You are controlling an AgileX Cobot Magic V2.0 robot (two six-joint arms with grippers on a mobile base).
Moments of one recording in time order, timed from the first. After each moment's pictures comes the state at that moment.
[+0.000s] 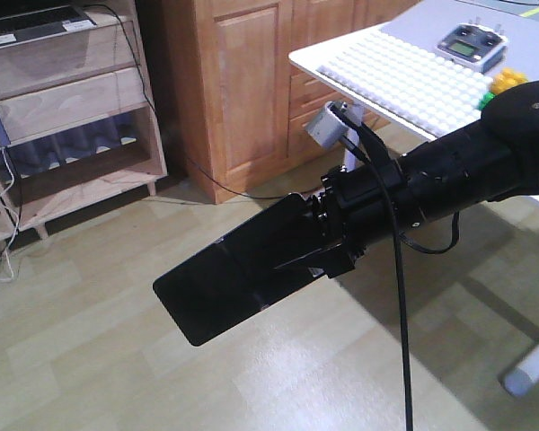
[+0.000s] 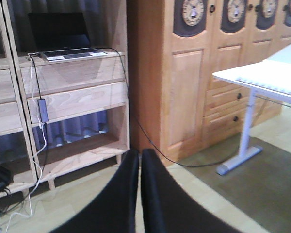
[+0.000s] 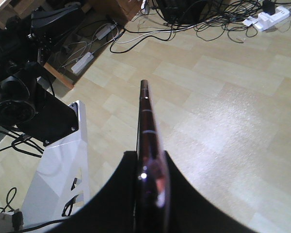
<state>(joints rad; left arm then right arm) 0.04 -0.01 0.03 -0.03 0.18 0.15 0.31 1.59 -1.21 1.10 1.21 -1.15</state>
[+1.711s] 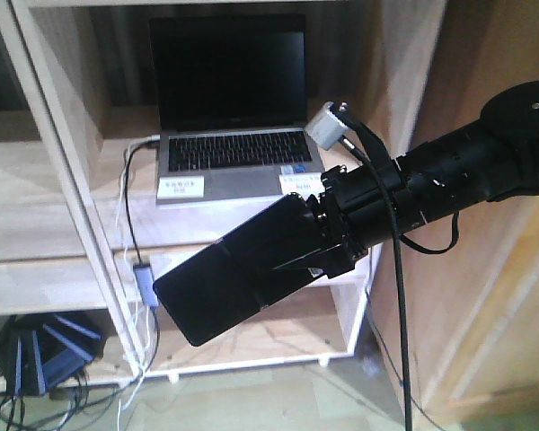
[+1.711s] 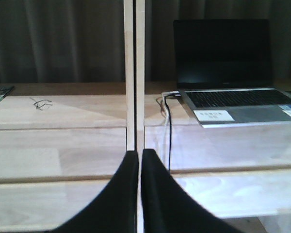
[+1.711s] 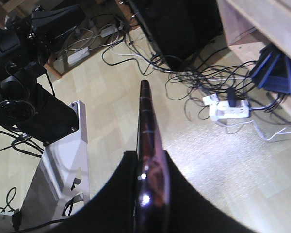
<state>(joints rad) 0.04 -0.01 0.03 -0.03 0.18 0.15 0.31 1.59 -1.21 1.10 1.20 -1.15</state>
